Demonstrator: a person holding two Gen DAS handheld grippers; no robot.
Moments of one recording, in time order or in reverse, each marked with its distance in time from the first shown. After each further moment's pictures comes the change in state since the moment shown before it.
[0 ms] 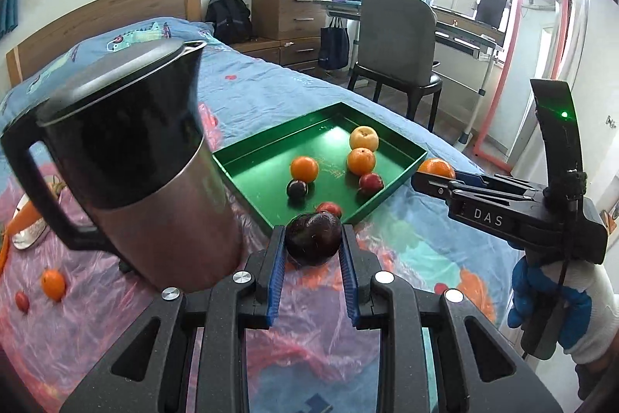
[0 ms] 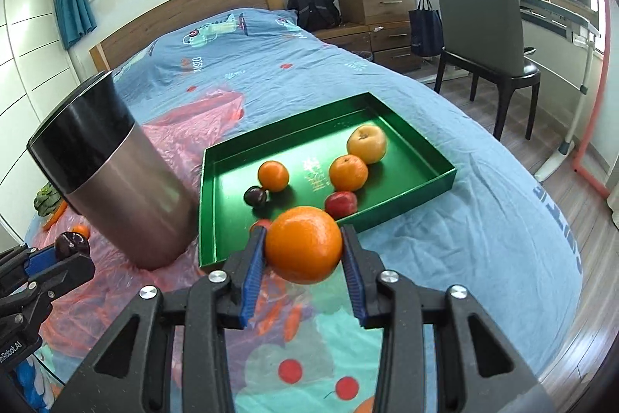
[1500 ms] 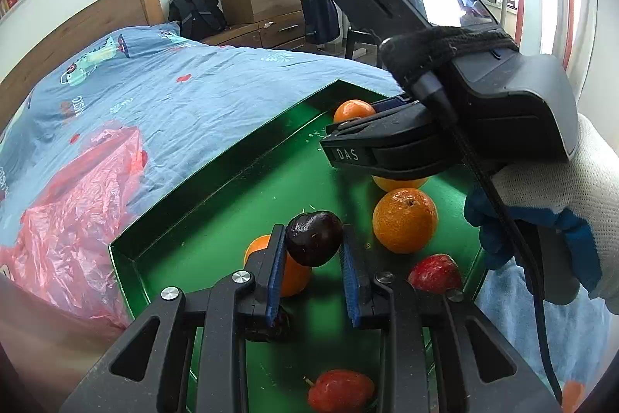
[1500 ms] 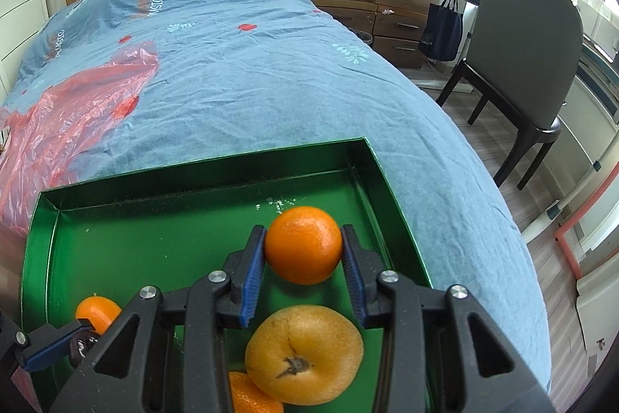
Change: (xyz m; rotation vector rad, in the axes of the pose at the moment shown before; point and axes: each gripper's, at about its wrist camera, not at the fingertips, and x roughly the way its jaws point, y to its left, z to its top) left arm 0.196 -0.034 0.055 0.169 0.084 0.066; right arm 0.228 -0.046 0.123 -0.221 0.158 -0.142
